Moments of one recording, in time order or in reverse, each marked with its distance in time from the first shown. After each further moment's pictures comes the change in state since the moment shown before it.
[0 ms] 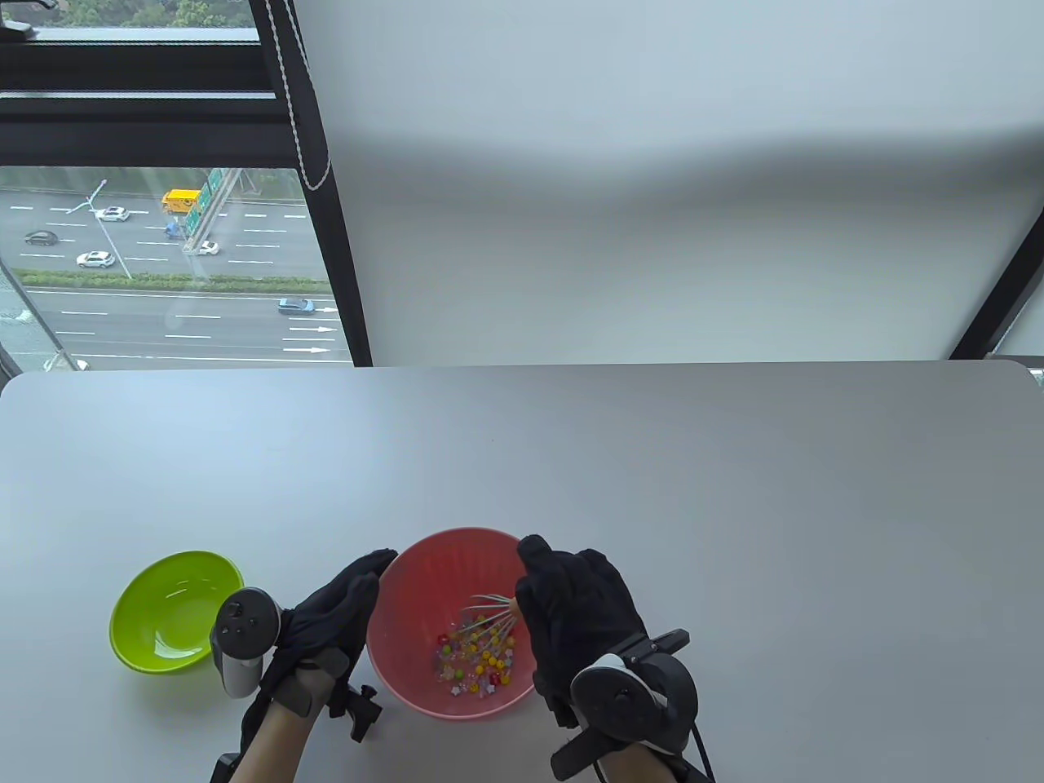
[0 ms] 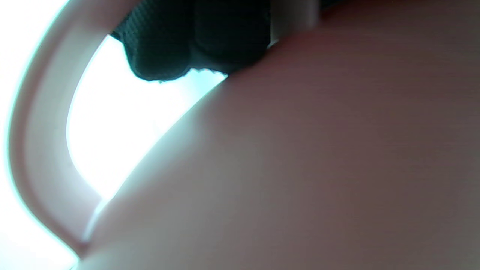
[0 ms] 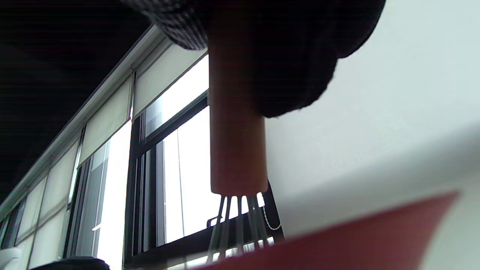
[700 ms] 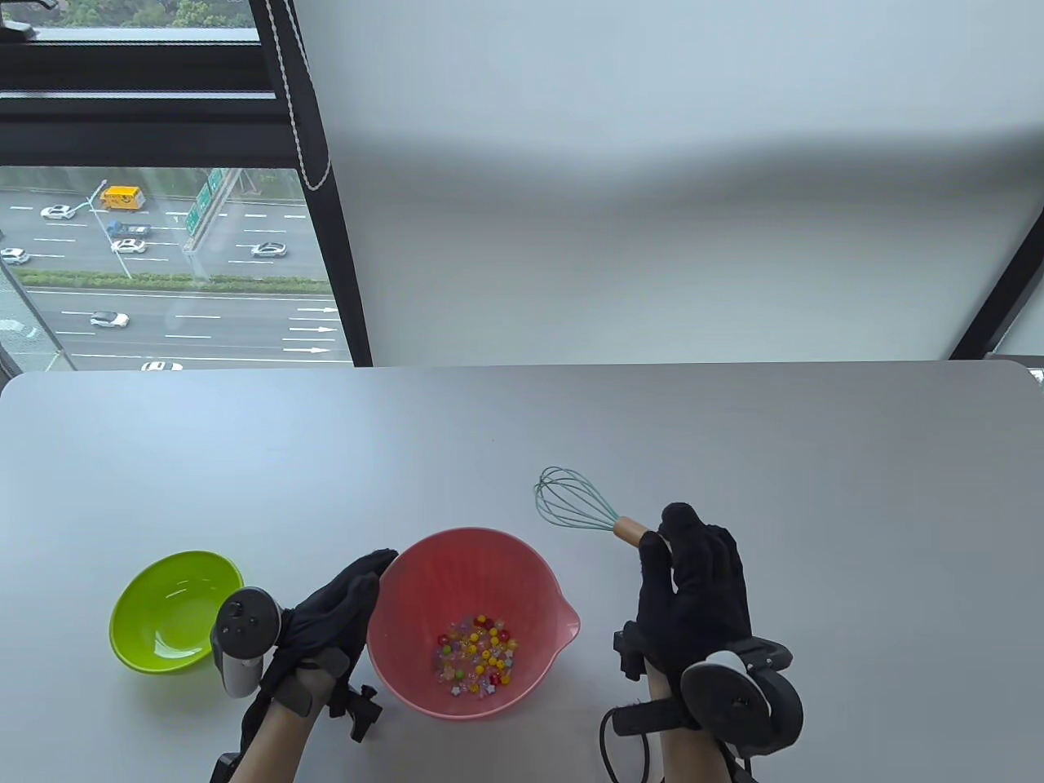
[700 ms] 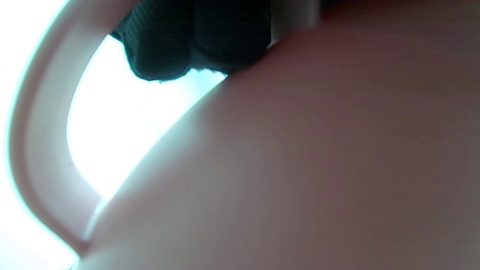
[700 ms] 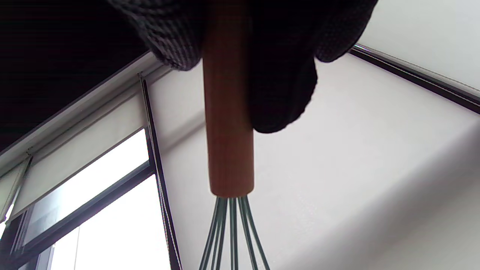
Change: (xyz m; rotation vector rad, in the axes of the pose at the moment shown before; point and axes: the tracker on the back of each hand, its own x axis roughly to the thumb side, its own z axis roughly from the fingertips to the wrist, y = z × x) left_hand 0.000 0.000 0.000 -0.003 0.001 0.002; right_hand -0.084 -0.032 0.009 -0.329 0.341 -0.069
